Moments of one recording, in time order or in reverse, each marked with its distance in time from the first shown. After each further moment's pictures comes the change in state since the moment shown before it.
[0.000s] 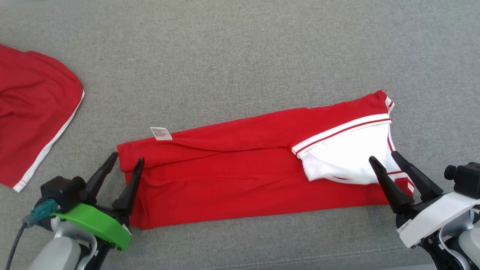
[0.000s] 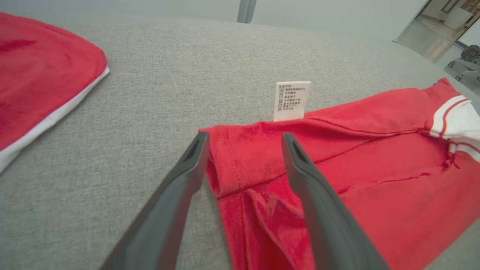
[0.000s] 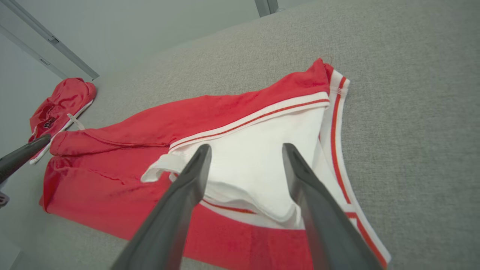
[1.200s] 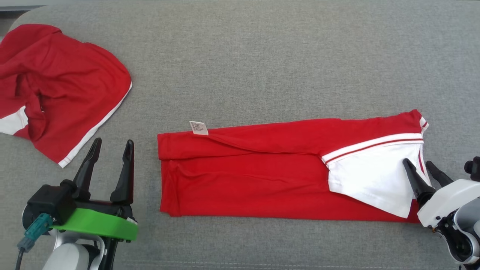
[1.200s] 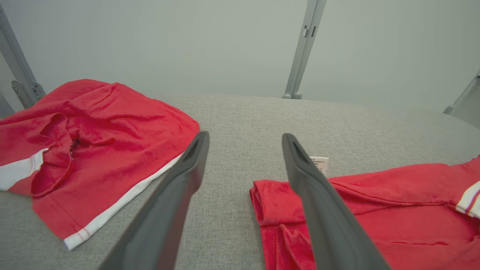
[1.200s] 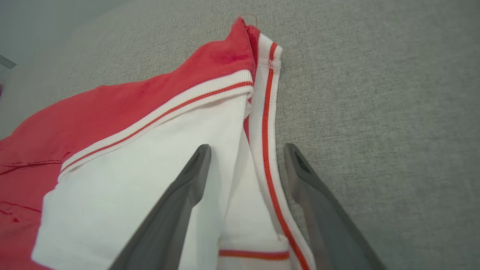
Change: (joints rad) left arm 0.128 -0.140 0.196 -0.235 0.183 0.147 -0.003; right arm -0.093 0.044 -0.059 0.349 0.072 -0.042 0.087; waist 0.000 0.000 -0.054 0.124
